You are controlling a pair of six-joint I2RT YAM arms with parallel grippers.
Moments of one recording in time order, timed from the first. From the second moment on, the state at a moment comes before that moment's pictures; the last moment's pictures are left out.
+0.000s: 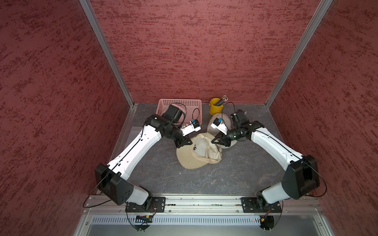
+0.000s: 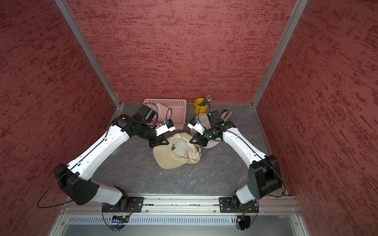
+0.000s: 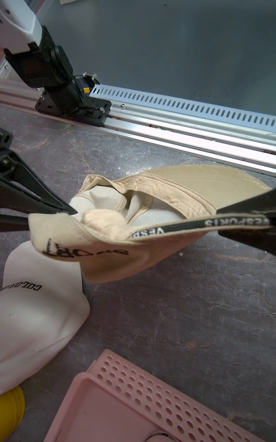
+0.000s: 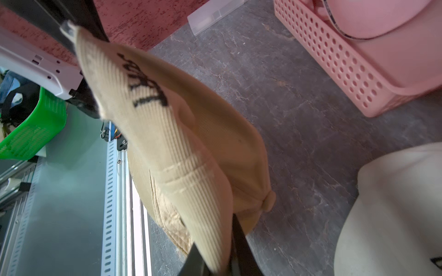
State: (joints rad) left arm -0.52 1.47 1.51 -1.19 0.48 0.50; right arm 0.38 1.52 1.24 -0.76 -0.81 -0.42
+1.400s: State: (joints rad) left arm -0.24 1.31 1.43 -0.90 0.47 -0.05; right arm 0.48 1.51 1.40 -0.41 -0.21 0.28
